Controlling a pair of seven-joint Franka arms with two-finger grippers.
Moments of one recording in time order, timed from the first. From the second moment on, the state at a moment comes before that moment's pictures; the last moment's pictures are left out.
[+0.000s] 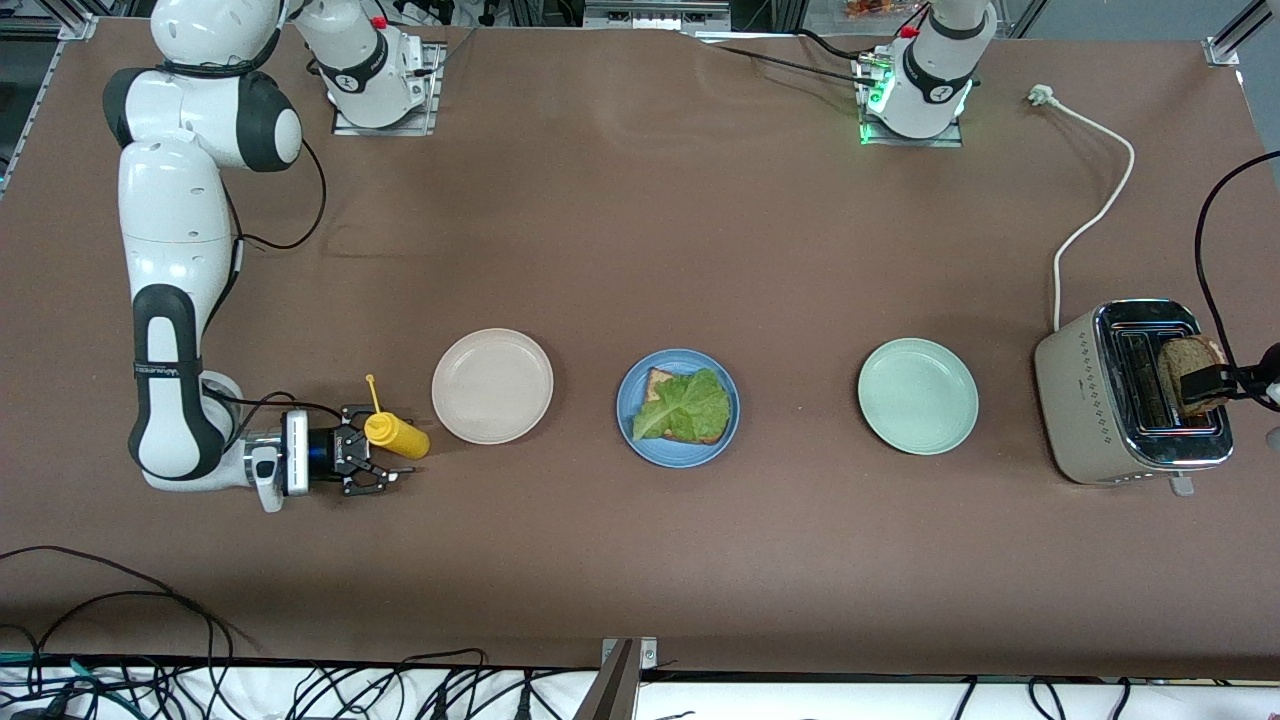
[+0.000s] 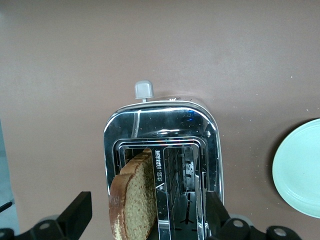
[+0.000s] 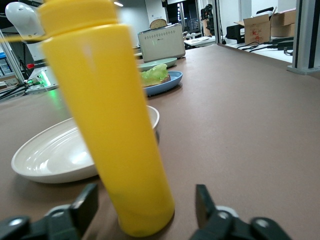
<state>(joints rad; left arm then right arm) 0.31 0.43 -0.08 -1.46 0.23 1.88 0.20 -0.07 1.29 -0.14 -1.00 1.29 1.49 -2.16</state>
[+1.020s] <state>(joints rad) 0.40 0.48 -0.08 -1.47 0.13 1.86 0.27 -0.08 1.16 -0.40 -0.99 1.12 1.35 -1.89</state>
